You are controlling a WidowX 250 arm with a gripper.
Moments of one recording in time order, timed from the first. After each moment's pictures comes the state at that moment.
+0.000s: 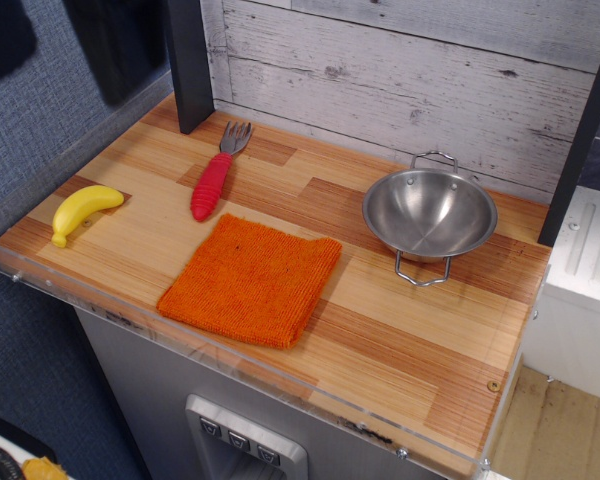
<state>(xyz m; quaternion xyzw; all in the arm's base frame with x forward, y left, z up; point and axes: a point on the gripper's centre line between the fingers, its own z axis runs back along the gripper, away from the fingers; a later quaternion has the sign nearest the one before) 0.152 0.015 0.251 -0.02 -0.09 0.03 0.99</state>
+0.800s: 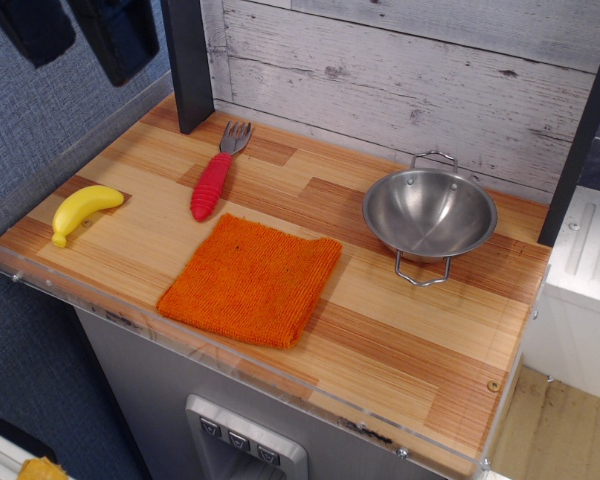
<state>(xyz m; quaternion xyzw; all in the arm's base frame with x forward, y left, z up) 0.193 0.056 0.220 -0.05 -0.12 -0.02 0.99</state>
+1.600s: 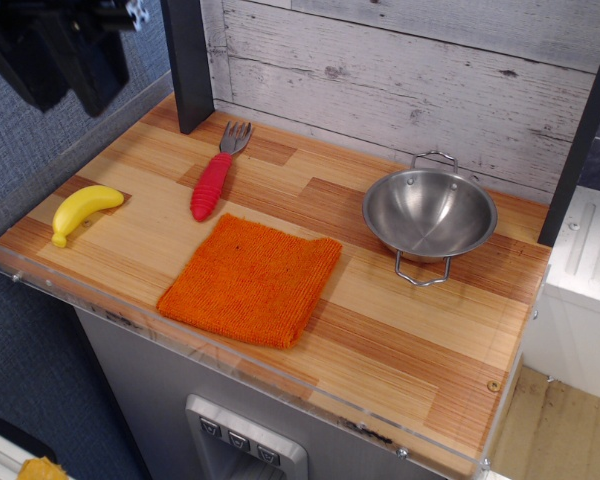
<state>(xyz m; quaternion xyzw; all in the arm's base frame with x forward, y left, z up) 0.187 0.061 0.209 -0.05 -0.12 0.07 0.99</state>
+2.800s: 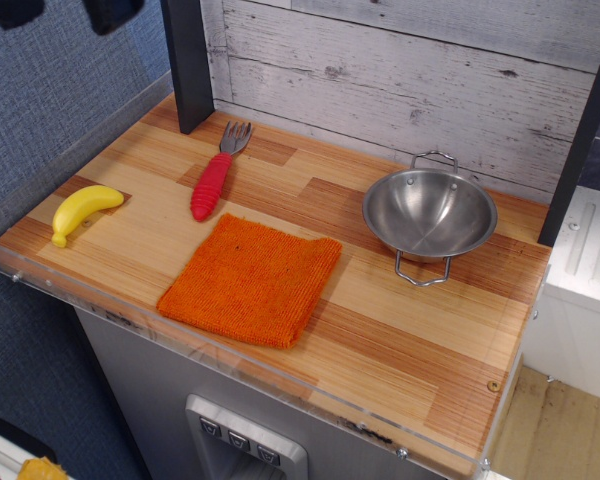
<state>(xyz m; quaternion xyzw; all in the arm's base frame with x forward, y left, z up) 0.198 0.060 0.238 -0.05 -0.04 0.04 1.00</state>
